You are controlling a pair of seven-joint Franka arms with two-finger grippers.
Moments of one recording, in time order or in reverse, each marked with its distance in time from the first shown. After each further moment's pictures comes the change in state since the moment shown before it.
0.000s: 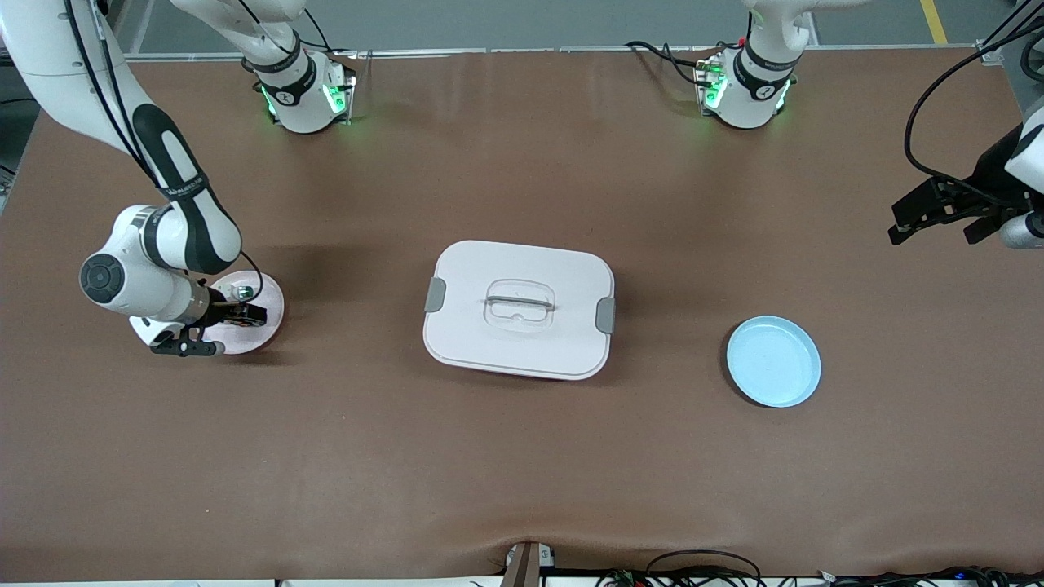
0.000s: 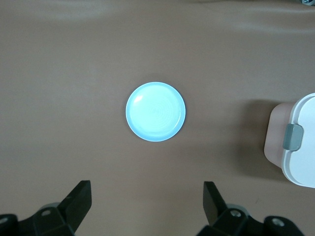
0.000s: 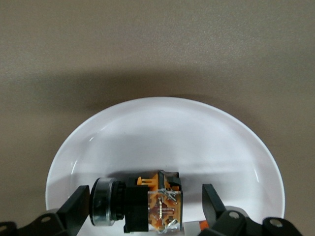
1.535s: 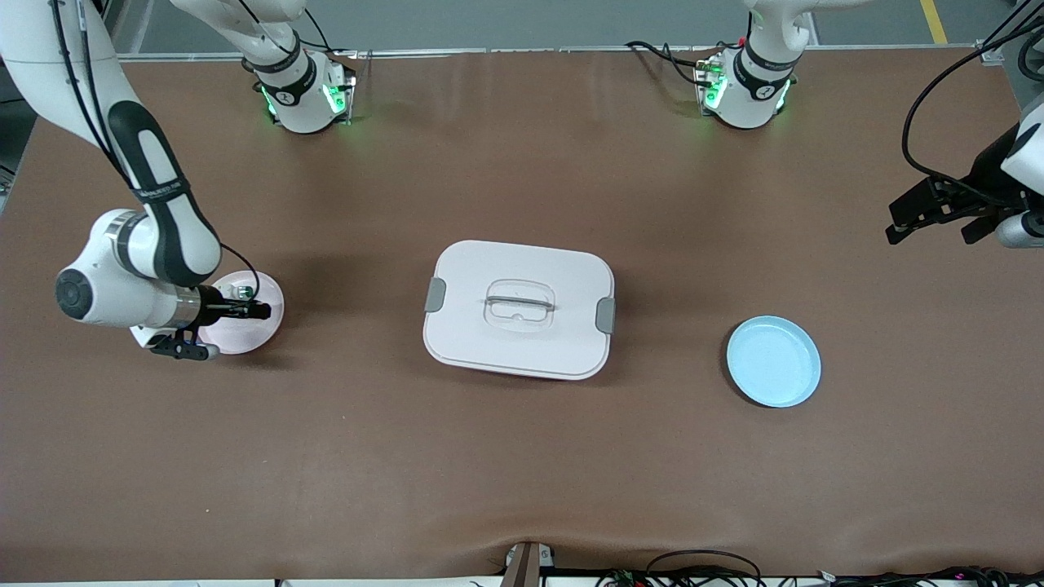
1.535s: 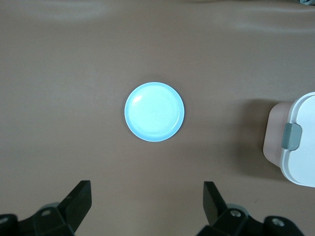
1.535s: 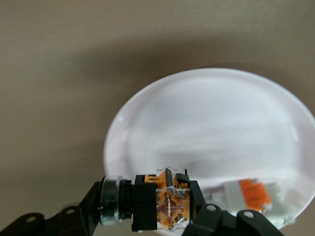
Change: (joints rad) left arm -0.001 0.000 -0.004 0.002 0.000 0.000 0.000; right arm 0.000 -0.022 0.007 0.131 0.198 -0.322 0.013
